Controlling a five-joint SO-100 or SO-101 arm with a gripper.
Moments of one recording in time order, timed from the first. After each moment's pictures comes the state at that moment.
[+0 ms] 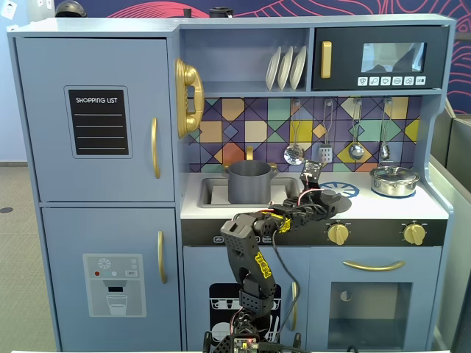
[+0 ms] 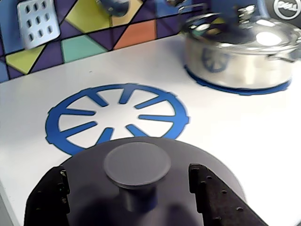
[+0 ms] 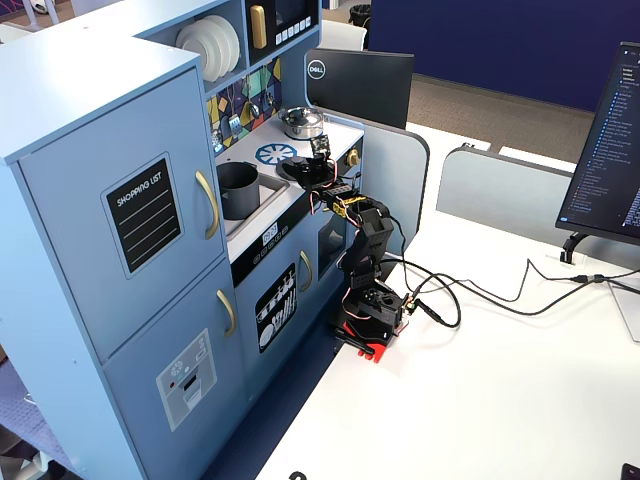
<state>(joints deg) 35.3 111.9 126.7 -17.3 -92.5</state>
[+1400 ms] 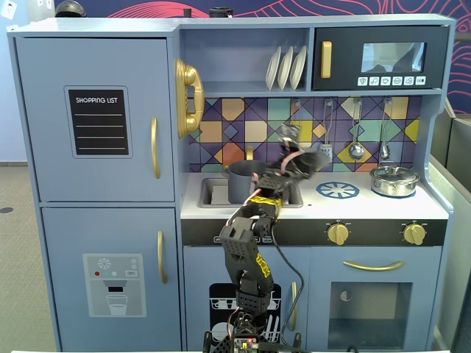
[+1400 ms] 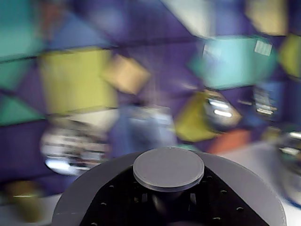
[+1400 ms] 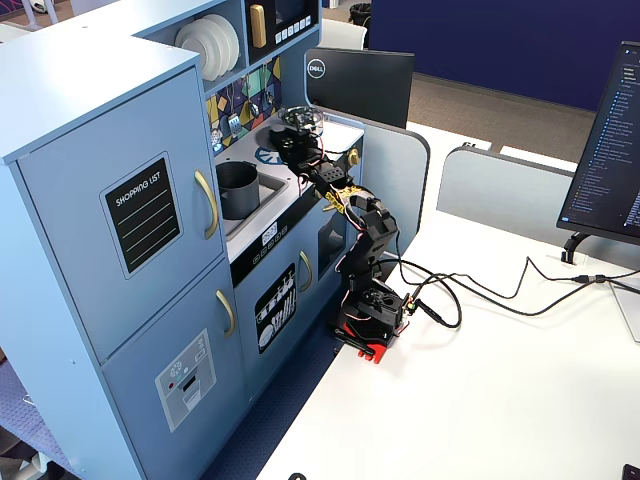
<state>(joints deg) 22.9 117.7 105.4 -0.6 -92.4</state>
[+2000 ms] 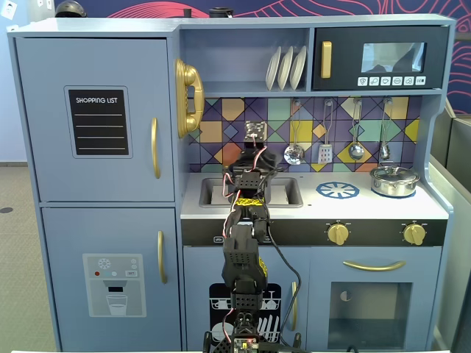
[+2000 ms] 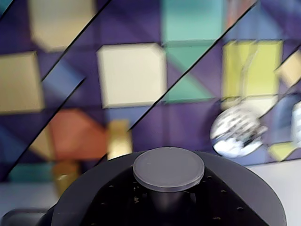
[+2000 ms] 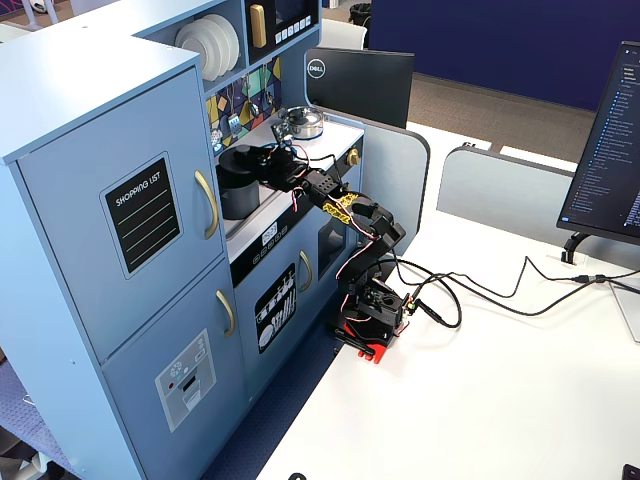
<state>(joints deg) 4.9 124.0 109.2 5.7 -91.8</state>
